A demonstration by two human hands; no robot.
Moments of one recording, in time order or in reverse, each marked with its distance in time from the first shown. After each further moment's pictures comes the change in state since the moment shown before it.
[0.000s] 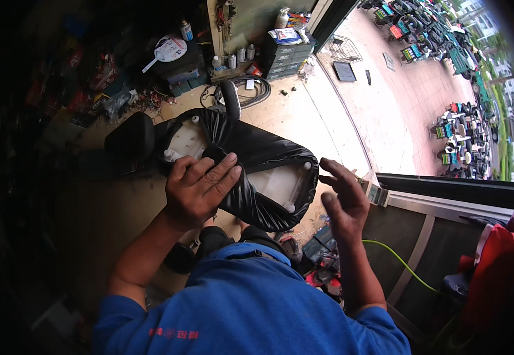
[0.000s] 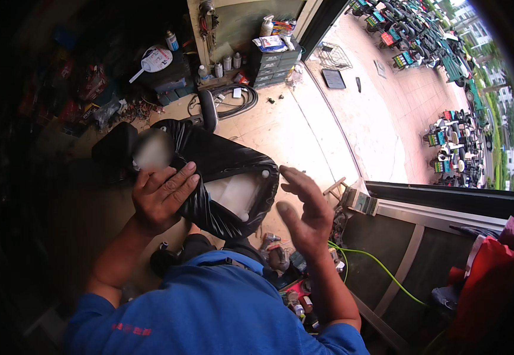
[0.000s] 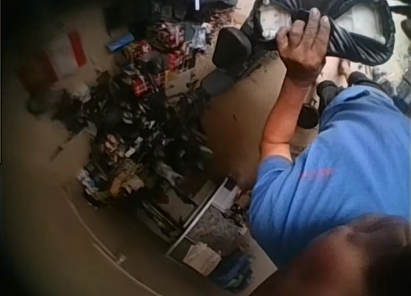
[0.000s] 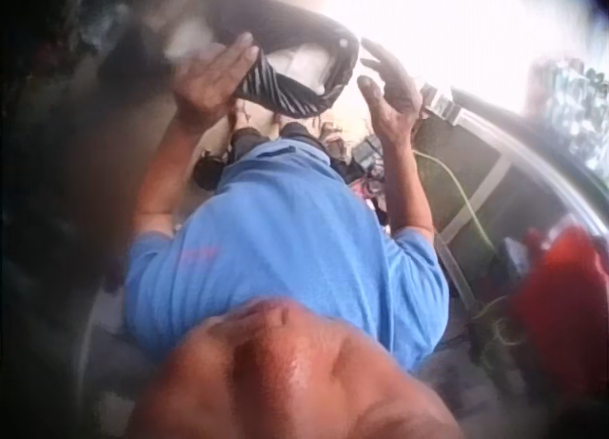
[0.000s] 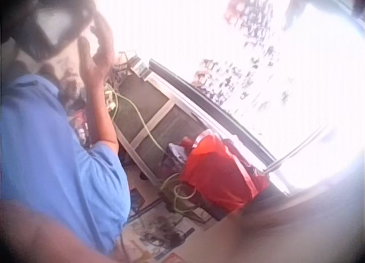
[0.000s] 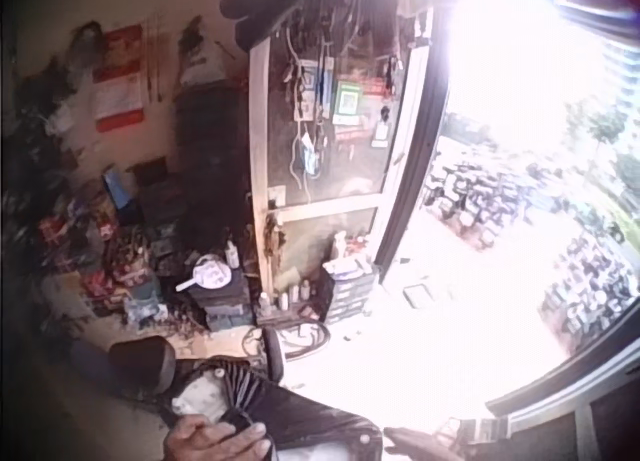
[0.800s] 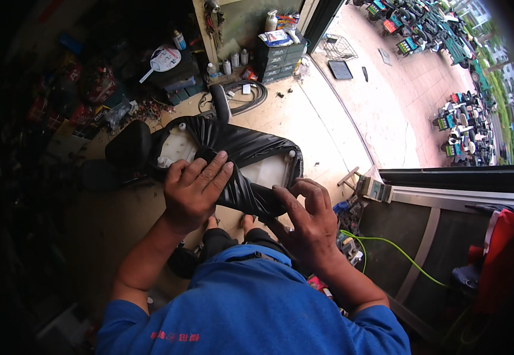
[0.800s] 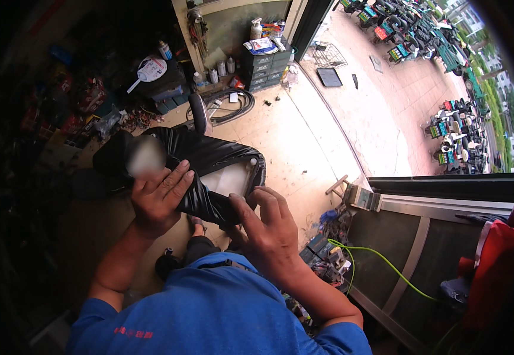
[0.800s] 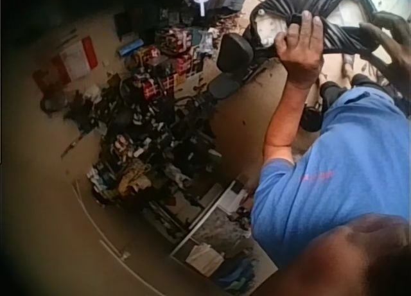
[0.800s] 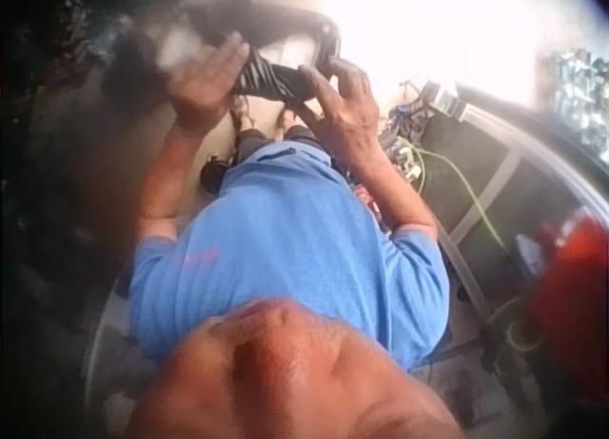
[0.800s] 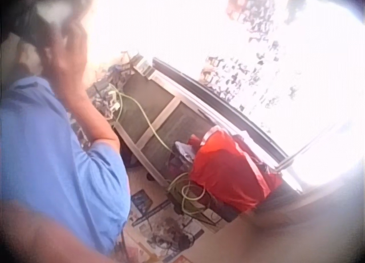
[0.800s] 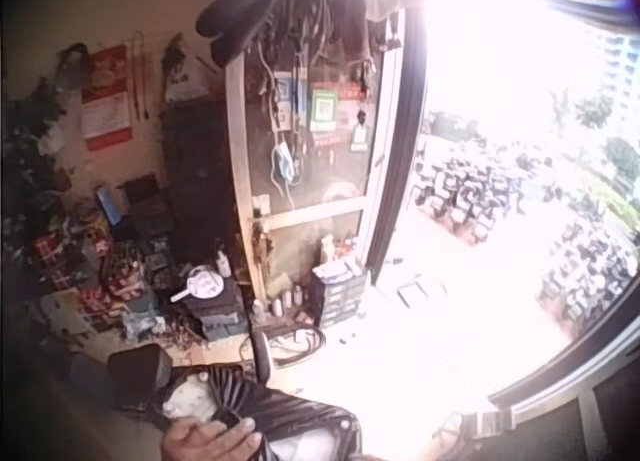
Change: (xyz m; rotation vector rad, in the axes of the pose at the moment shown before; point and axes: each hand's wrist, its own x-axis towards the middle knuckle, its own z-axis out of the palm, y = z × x) left_hand 0.010 0.032 0.005 0.087 -0.079 -0.021; right_hand -0.029 -0.042 0.027 -0.855 -0.147 -0.316
